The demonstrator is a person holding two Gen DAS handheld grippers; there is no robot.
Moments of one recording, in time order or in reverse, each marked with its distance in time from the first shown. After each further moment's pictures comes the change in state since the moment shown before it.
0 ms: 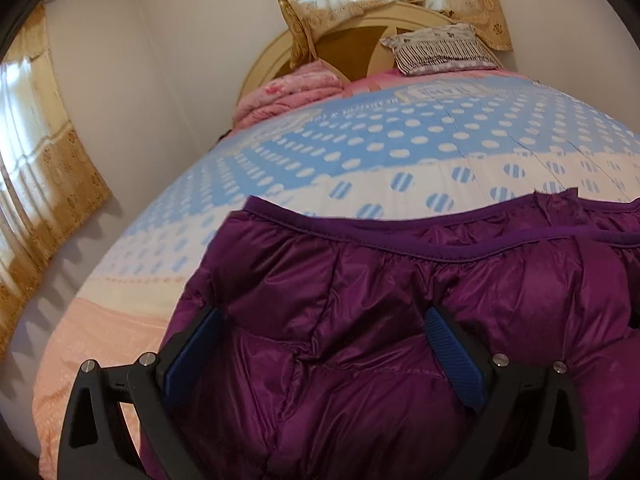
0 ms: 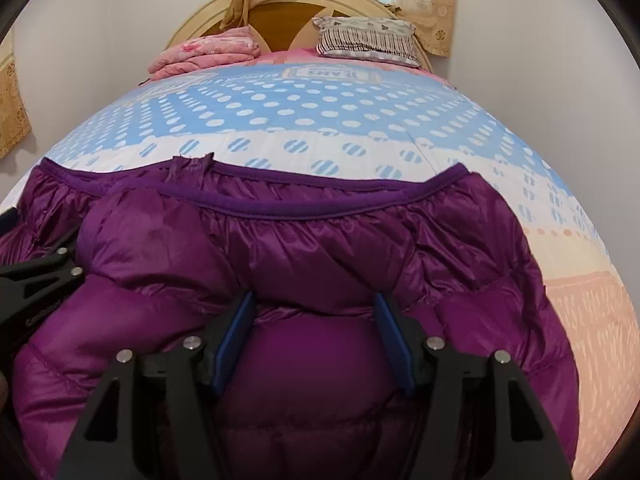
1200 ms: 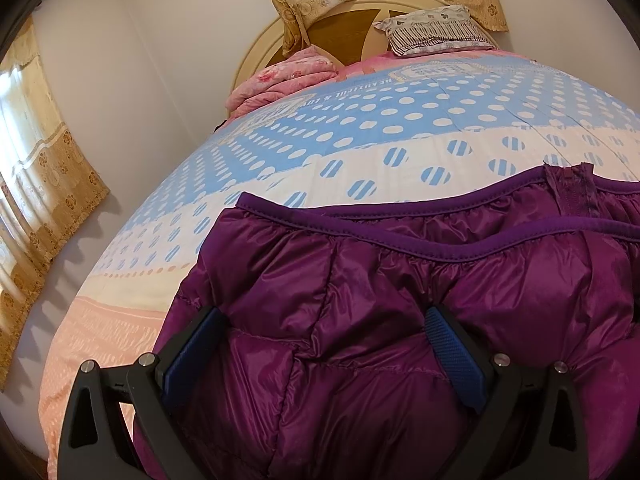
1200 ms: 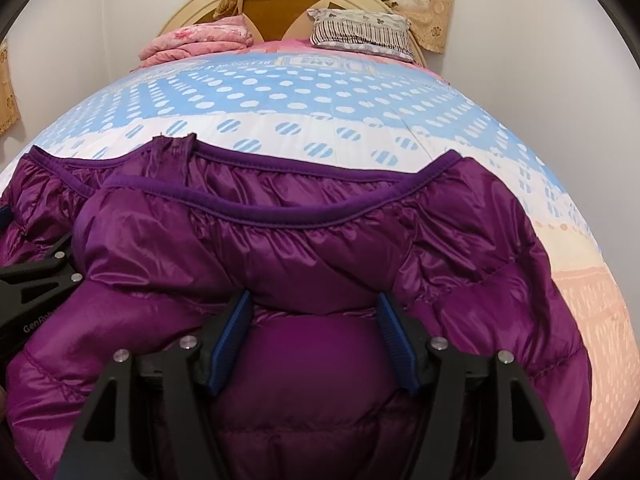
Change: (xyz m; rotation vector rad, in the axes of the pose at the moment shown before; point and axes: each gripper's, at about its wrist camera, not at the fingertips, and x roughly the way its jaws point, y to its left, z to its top) left arm 0.013 -0.009 -0.006 0.037 0.045 0.015; right arm 0.005 0.009 -0.001 -0.036 0.026 -0.066
